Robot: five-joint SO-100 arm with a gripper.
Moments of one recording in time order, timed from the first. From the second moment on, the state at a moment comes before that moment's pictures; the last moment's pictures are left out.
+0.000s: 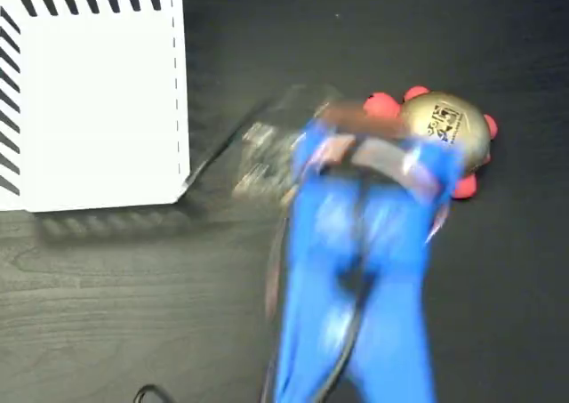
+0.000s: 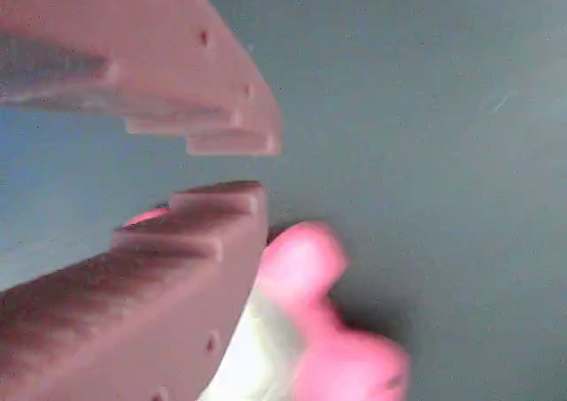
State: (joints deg) arm 20.1 101.7 101.3 83.8 0.2
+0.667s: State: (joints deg) arm 29.4 80.4 74.2 95.9 -4.0
